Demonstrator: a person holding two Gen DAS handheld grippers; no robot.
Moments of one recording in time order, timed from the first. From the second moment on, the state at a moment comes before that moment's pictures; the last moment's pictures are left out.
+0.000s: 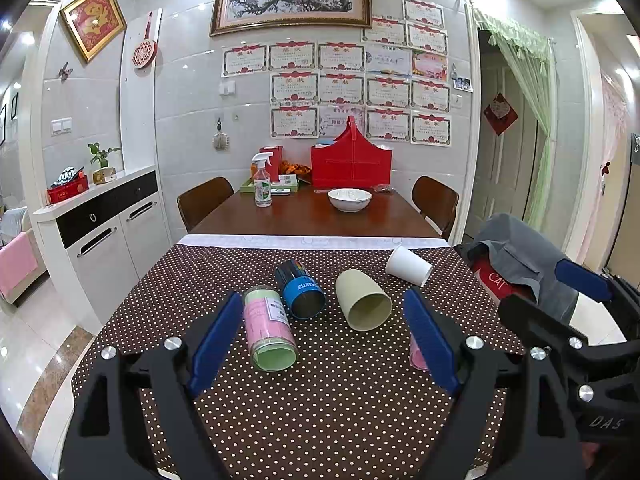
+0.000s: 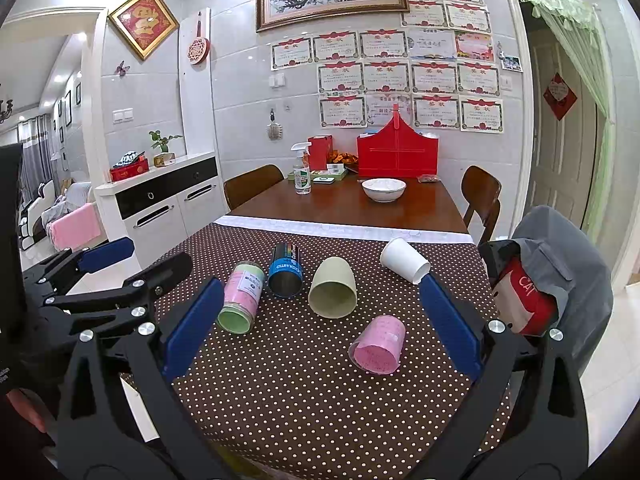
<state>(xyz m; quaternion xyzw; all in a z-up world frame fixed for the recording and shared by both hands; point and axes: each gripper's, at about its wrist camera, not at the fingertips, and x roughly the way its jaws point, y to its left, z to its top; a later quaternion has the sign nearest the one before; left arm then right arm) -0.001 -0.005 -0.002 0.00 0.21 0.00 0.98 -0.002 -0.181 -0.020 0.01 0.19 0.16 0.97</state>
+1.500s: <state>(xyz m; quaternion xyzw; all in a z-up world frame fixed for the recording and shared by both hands) -0.009 -0.001 0.001 0.00 0.21 0.00 0.98 -0.006 -0.170 -0.019 0.01 0.19 0.16 0.97</state>
